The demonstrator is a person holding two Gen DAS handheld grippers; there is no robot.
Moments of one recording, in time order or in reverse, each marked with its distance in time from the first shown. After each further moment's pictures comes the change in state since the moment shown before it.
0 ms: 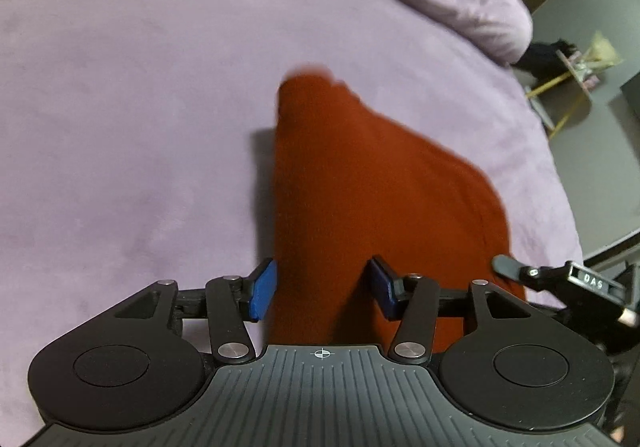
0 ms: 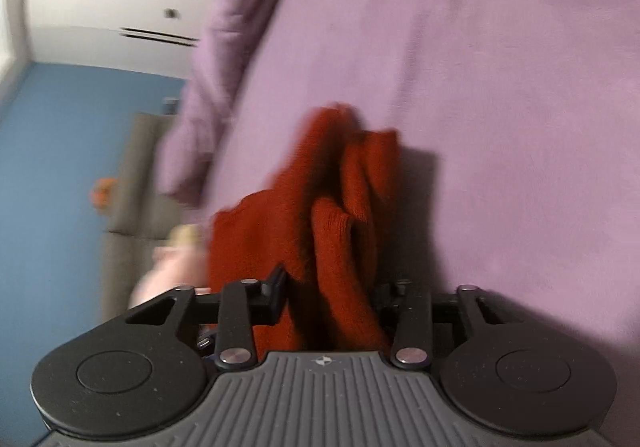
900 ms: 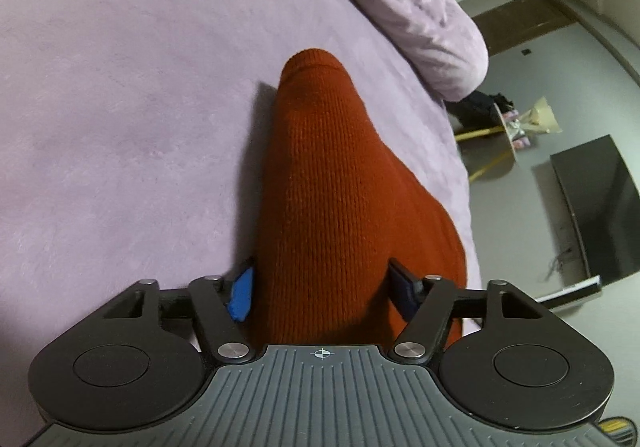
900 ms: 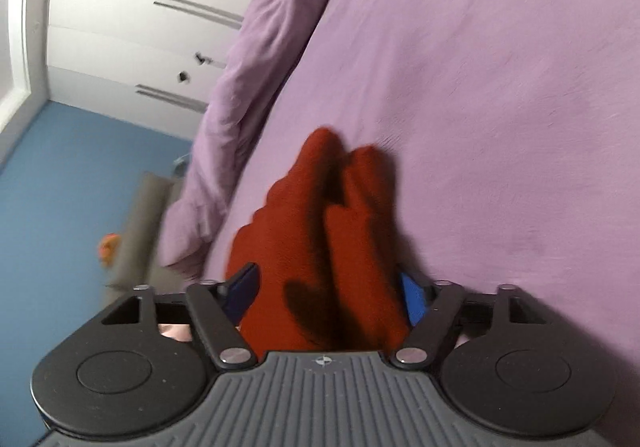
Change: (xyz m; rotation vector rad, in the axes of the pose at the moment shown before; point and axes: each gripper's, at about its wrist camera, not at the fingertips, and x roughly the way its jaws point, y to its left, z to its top) left arm 0.161 -0.066 0.047 -0.234 0.025 -0.348; right arm -0.058 -0.081 0.136 0.001 -0.139 0.112
